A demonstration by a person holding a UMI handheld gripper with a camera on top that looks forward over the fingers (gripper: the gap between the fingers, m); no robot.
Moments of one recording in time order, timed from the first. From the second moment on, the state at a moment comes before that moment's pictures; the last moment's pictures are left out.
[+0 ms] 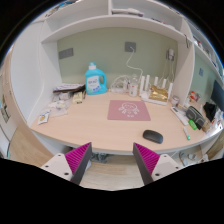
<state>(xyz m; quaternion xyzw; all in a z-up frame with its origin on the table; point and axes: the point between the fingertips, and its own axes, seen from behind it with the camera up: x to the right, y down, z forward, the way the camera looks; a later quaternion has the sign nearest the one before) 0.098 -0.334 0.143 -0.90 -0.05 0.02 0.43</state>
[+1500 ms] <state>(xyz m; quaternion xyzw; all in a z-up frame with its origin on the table) 0.333 -0.144 0.038 -0.90 0.02 -0.09 0.43</state>
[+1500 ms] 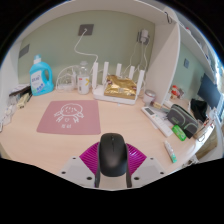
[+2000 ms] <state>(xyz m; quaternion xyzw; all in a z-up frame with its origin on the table) 0.210 0.049 0.143 -0.86 0.01 -0.03 0.51</state>
